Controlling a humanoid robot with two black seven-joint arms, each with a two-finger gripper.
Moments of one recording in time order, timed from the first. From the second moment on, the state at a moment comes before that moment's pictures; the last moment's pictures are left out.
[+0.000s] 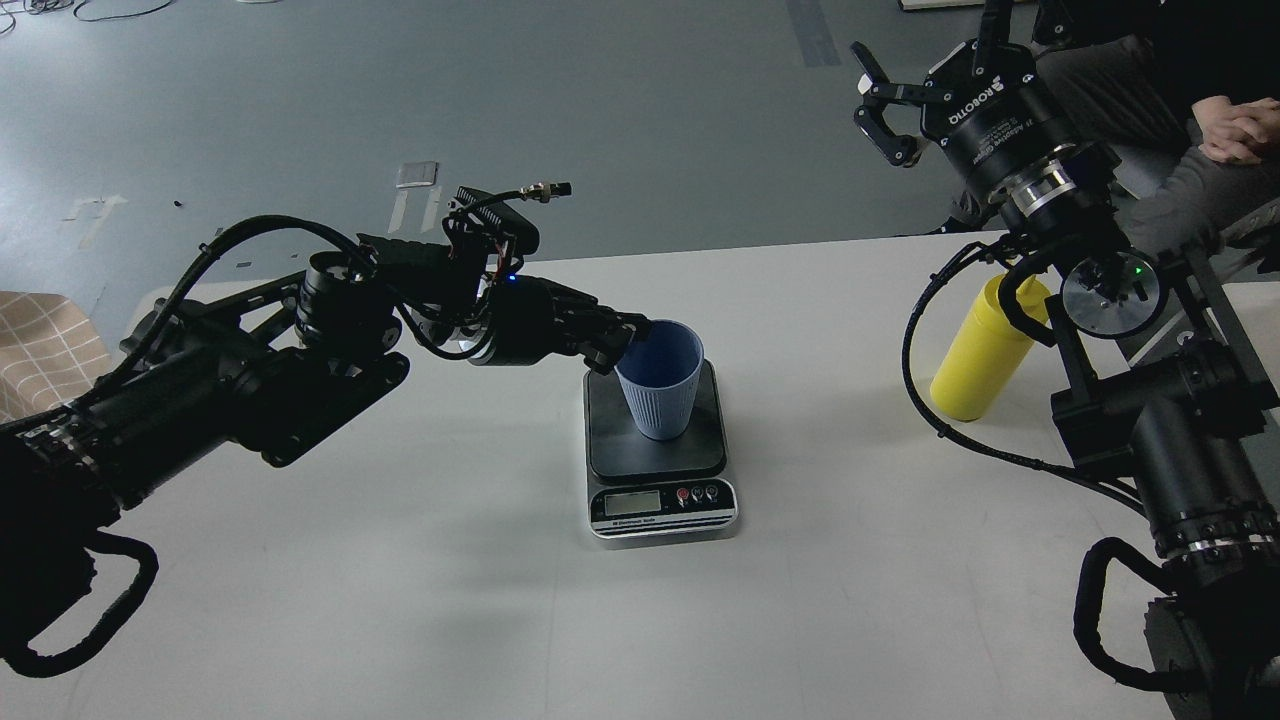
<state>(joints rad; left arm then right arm) -1.02 0.32 -0.38 -0.96 1.96 -0.39 -0.49 0.67 0.00 1.58 0.97 -0.48 0.49 -0.13</state>
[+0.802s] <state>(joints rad) -1.04 0.34 -0.42 -0.98 1.76 -0.40 -0.49 0.67 -0.01 1.58 0.97 -0.48 0.49 -0.13</state>
